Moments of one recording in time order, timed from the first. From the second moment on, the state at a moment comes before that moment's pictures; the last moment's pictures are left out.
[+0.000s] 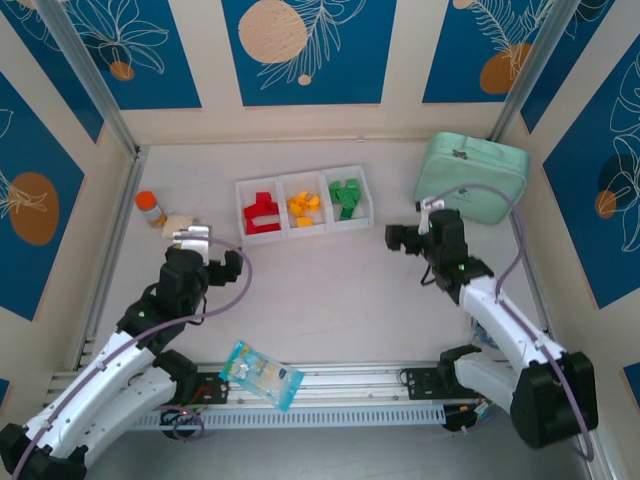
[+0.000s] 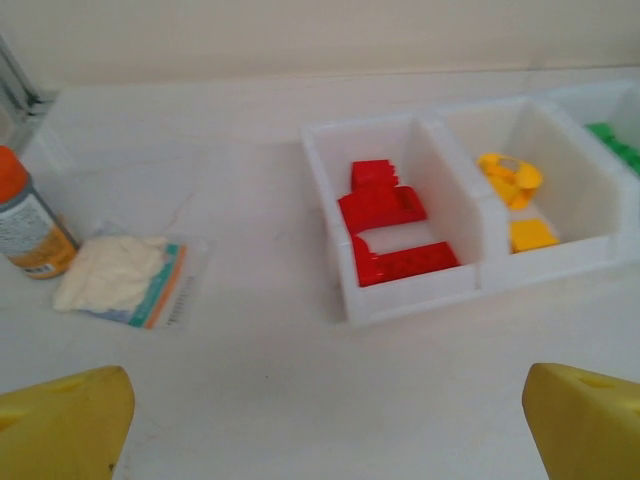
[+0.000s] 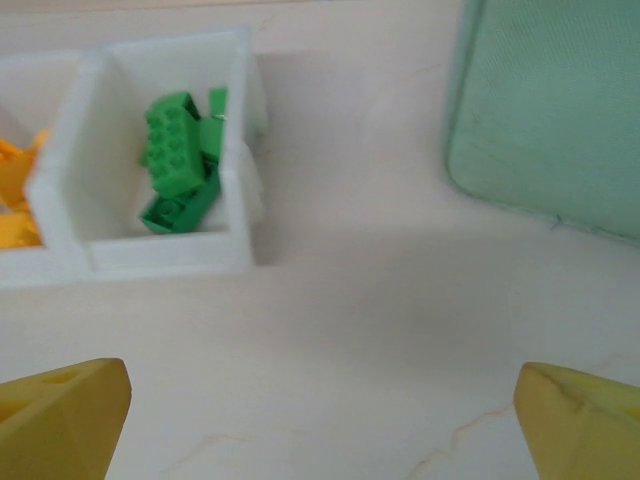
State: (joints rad) left arm -0.55 0.61 0.53 -0.35 -0.45 -0.21; right arm 0.23 0.99 0.54 -0.11 0.06 0.14
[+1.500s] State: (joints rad) left arm -0.10 1.57 0.34 0.88 -0.16 0.06; right arm 0.01 1.52 0.39 0.72 -0.13 0.07
